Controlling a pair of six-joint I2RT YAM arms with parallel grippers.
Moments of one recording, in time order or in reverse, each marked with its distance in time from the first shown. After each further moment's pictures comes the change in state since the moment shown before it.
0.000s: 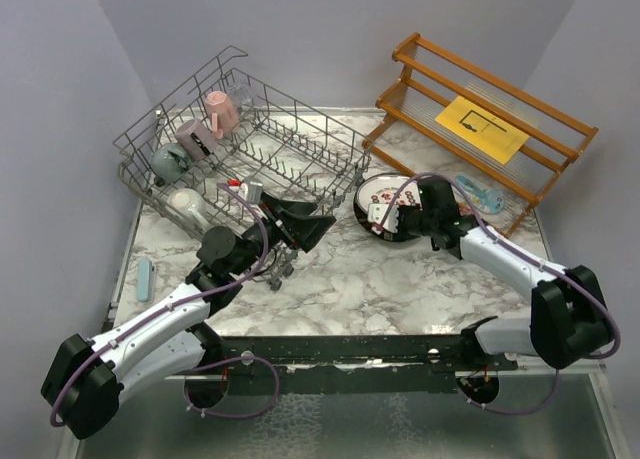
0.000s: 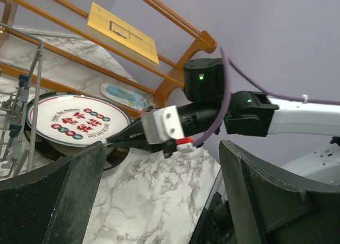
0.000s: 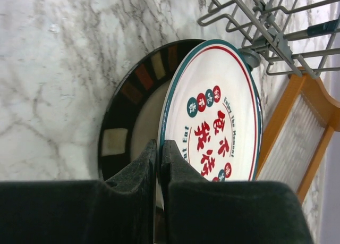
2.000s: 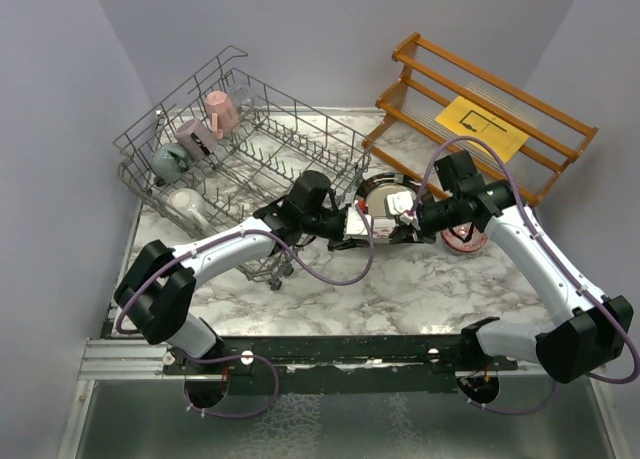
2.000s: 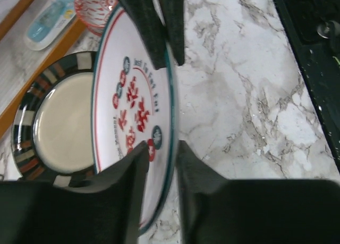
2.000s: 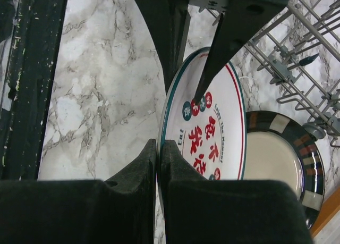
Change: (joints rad) left arm -0.075 0.626 0.542 -0.667 0.565 1.348; right arm -0.030 -0.102 0.440 -0.912 -0.462 -0.089
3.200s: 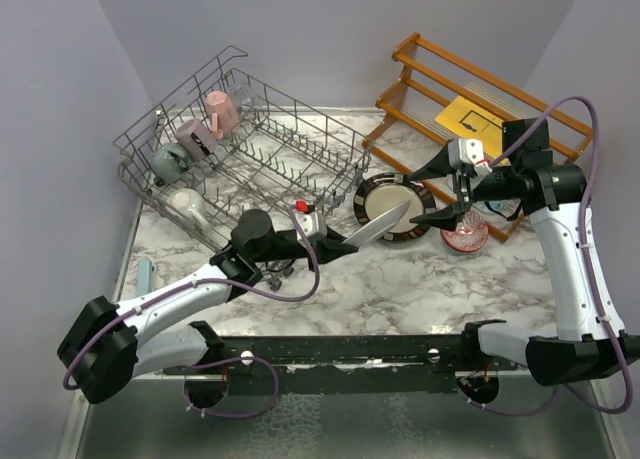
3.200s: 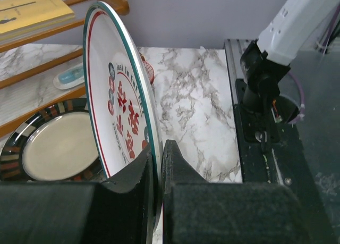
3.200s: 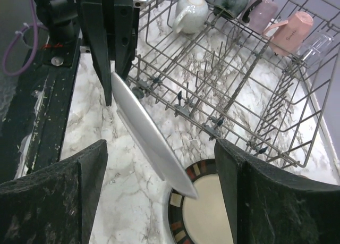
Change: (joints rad) left arm -0.016 -0.387 -0.402 0.555 -0.054 -0.613; right arm -0.259 -0.027 0.323 -0.121 -0.410 0.108
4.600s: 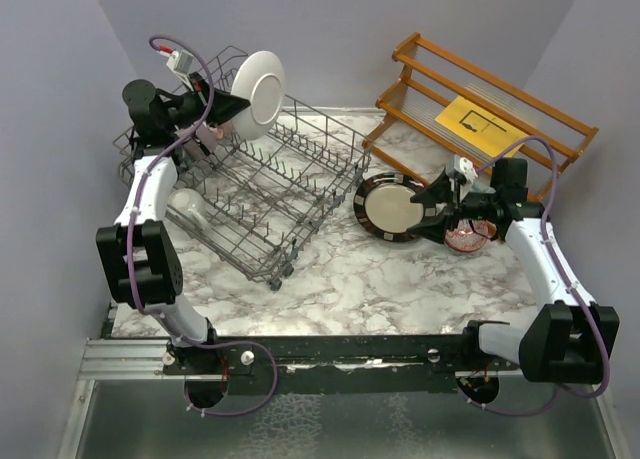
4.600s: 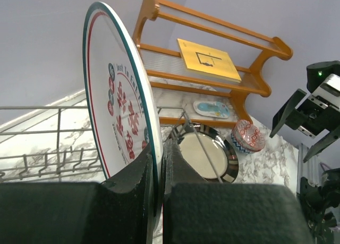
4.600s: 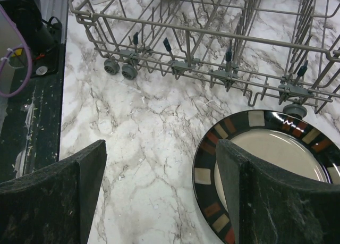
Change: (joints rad) left arm 0.915 0.515 0.809 -0.105 0.403 -0.589; right arm -0.187 -0.008 -0.585 0.658 -0.097 0.390
